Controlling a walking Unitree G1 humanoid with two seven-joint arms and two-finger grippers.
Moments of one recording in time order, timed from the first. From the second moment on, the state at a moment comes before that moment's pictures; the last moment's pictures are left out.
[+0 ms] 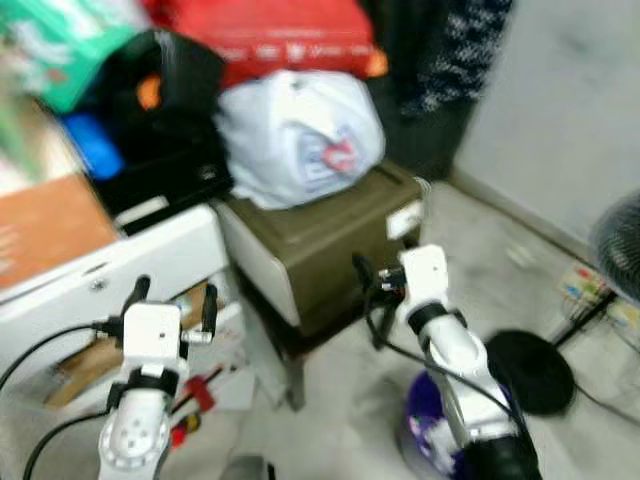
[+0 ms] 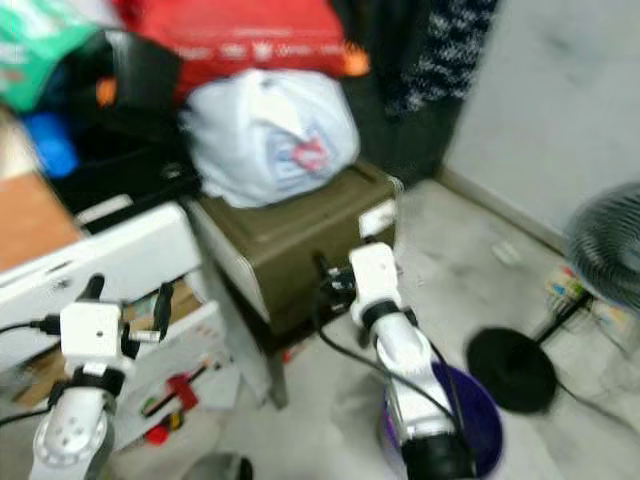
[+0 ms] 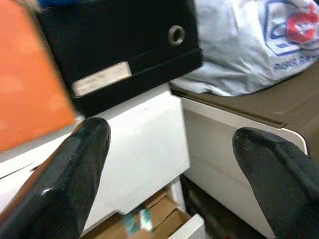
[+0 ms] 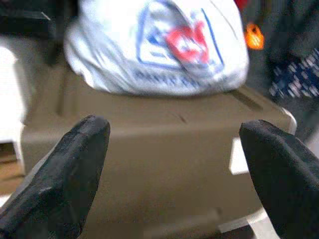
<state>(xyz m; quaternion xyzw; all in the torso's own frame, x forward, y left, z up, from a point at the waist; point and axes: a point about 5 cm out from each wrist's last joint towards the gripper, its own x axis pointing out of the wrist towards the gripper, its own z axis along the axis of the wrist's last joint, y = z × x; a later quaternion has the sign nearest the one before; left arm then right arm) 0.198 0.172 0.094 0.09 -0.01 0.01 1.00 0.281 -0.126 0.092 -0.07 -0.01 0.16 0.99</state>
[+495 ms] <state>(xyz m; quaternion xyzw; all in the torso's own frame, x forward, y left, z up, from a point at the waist) 0.190 0.157 0.102 0.07 -0.01 -0.01 1.00 0.277 -0.143 0.093 -0.06 0.03 0.15 0.99</state>
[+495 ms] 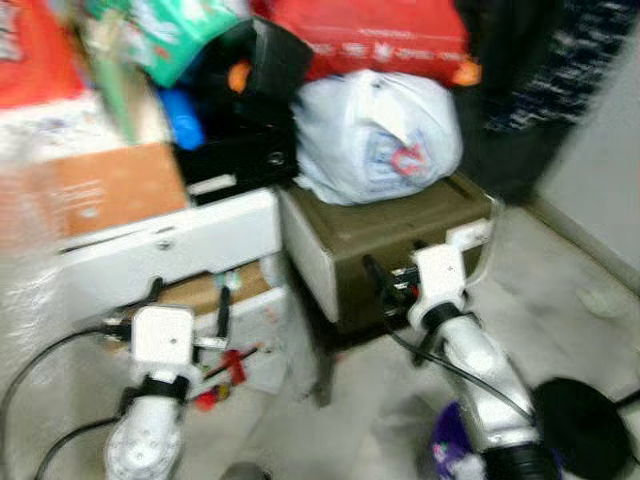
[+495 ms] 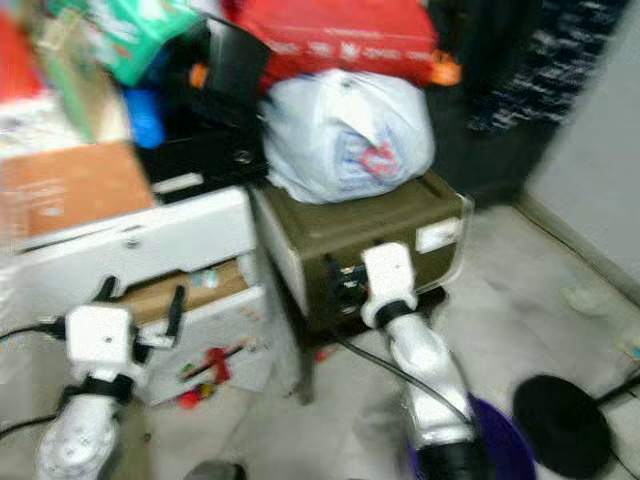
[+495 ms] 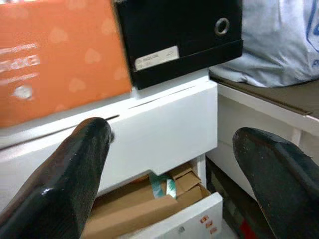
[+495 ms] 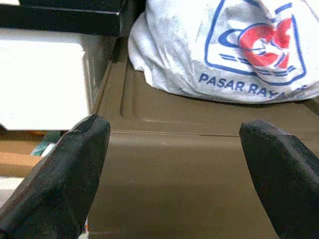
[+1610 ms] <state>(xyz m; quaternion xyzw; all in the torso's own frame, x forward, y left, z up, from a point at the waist) 0.184 0.166 0.105 0.11 0.00 -0.03 0.99 0.253 -0.154 0.102 -0.06 0.04 0.15 0.99</state>
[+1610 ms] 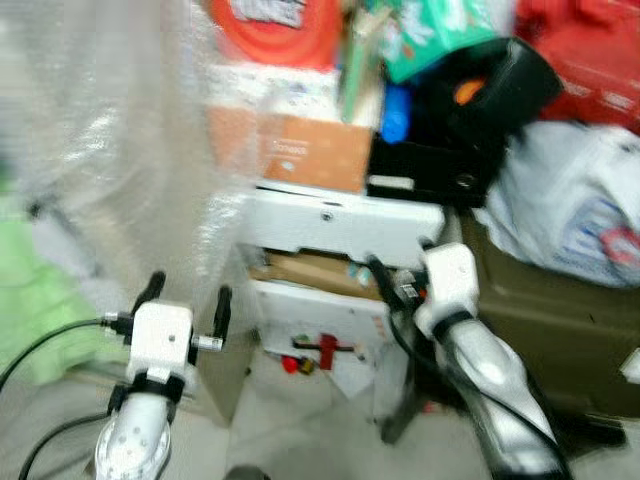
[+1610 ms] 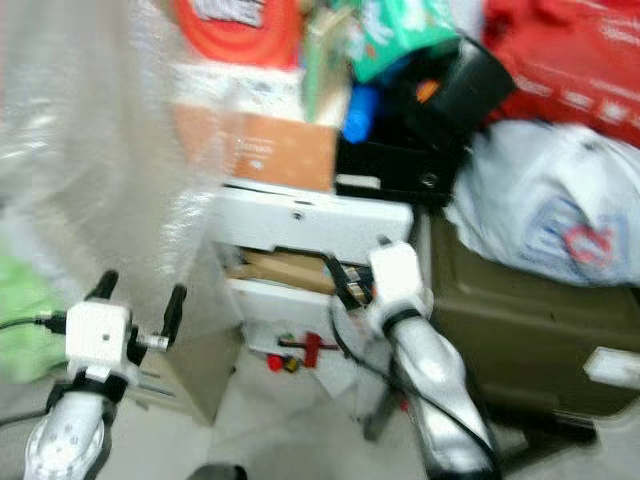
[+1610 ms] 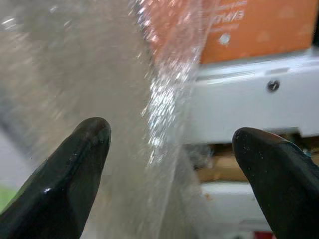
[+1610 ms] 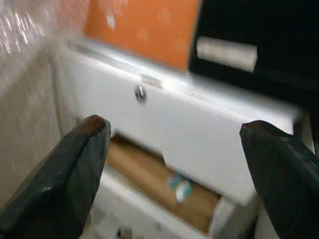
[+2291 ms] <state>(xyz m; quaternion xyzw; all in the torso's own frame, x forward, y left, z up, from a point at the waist) 0.199 0.178 0.099 0.13 0.00 -0.03 0.99 0.243 -0.160 0.095 -0.03 0.05 0.08 0.99</state>
